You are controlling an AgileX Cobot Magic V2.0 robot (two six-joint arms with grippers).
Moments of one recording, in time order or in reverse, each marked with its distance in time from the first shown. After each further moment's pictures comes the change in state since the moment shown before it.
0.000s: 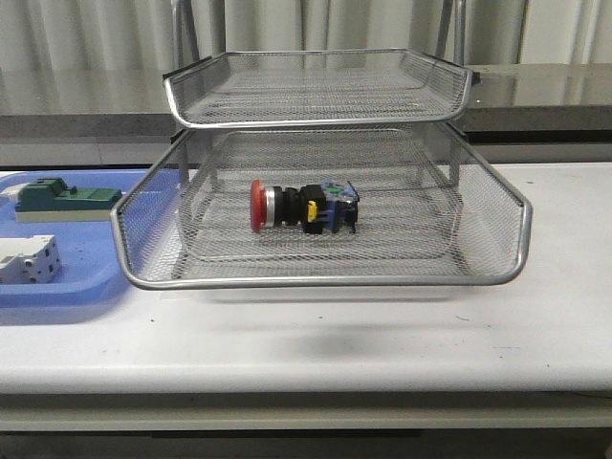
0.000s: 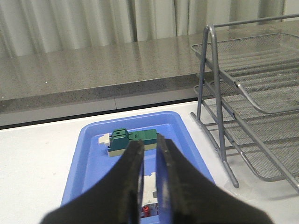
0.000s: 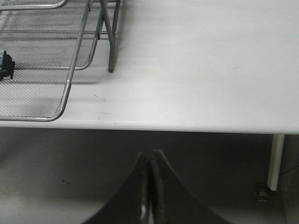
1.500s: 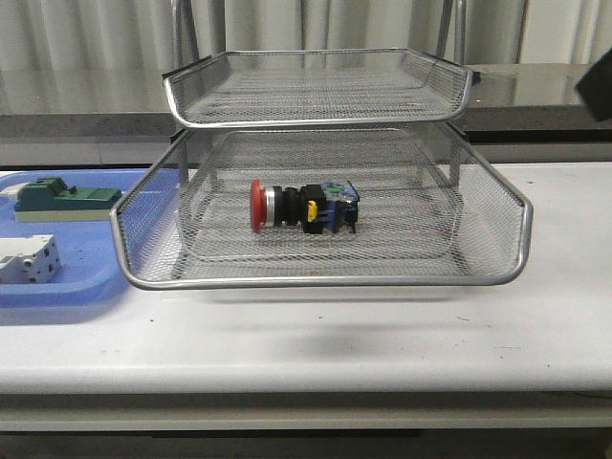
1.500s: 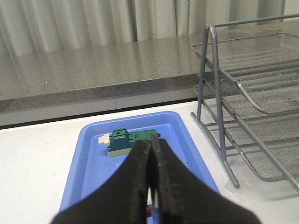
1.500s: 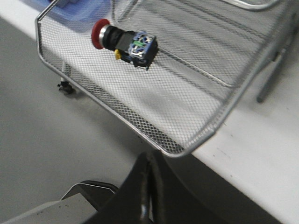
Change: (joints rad) left arm 0.000 0.000 0.000 0.000 0.000 0.000; right arm 0.028 0.581 0.000 0.732 -0.229 -0.964
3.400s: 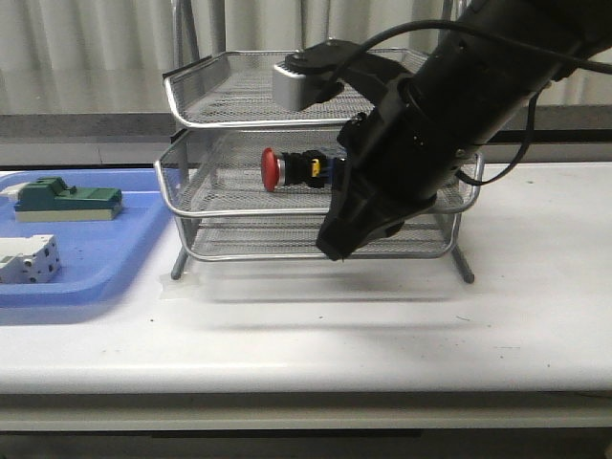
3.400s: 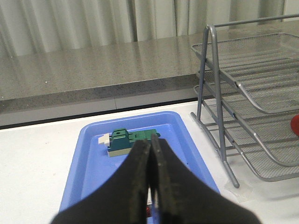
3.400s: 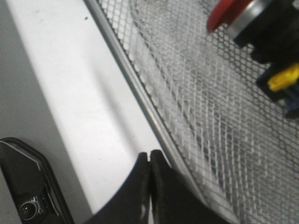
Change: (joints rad) left arm 0.000 0.000 0.000 0.000 0.000 0.000; right arm 0.367 0.734 -0.285 -0.050 -0.484 -0.282
